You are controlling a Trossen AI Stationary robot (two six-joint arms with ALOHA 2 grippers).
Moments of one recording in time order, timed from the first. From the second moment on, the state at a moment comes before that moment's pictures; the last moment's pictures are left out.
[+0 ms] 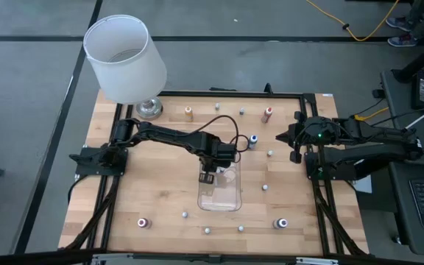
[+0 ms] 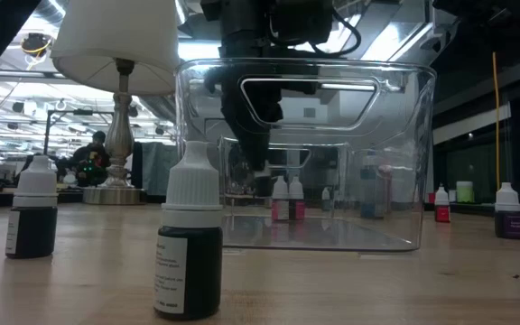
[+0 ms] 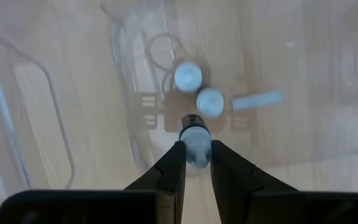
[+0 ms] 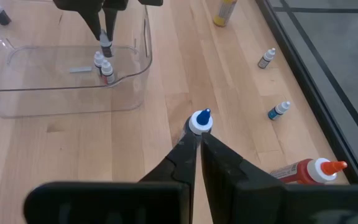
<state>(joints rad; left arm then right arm) -0.03 2.08 1.71 -0.97 -0.03 0.12 -0.05 0.67 0.76 -0.78 0.18 -0.03</state>
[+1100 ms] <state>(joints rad) -0.02 2.12 1.75 -1.03 -0.02 0.12 -0.05 0.67 0.76 -0.78 0.18 -0.03</state>
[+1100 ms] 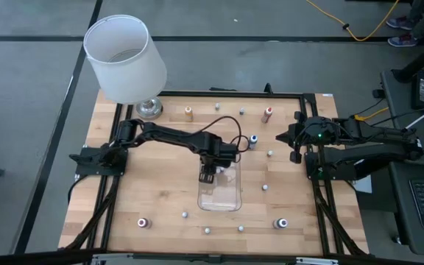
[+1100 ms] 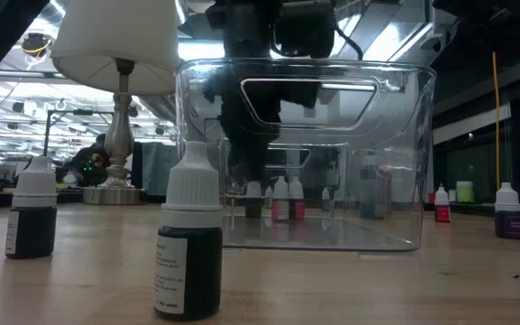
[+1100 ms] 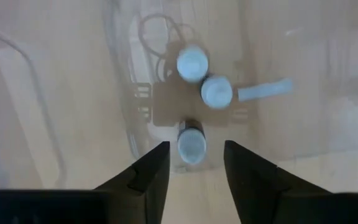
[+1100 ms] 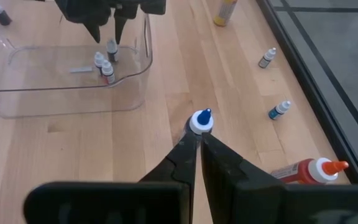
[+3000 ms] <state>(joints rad) -0.69 1.55 1.38 -0.98 -0.20 -0.50 -0.05 0.67 0.76 -0.78 0.18 -0.04</state>
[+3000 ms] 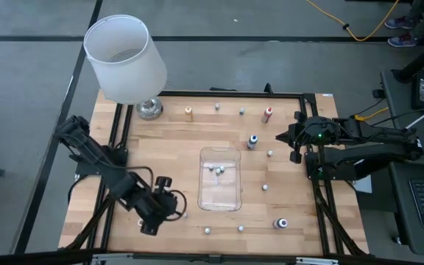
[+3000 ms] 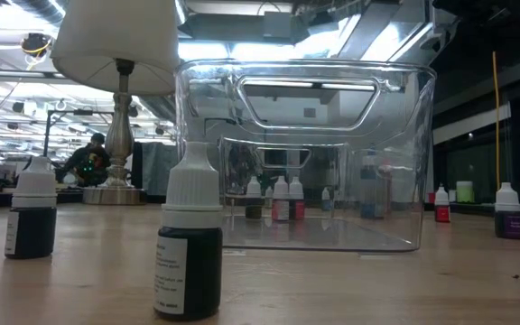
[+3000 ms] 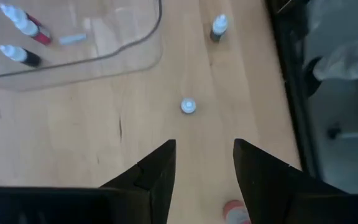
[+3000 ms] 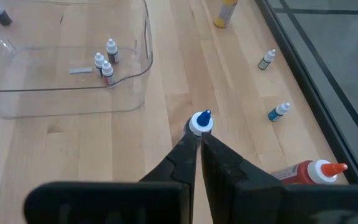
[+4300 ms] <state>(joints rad) -0.60 1.95 1.33 -0.76 -0.16 -0.64 -0.05 0.67 0.76 -0.78 0.18 -0.03</state>
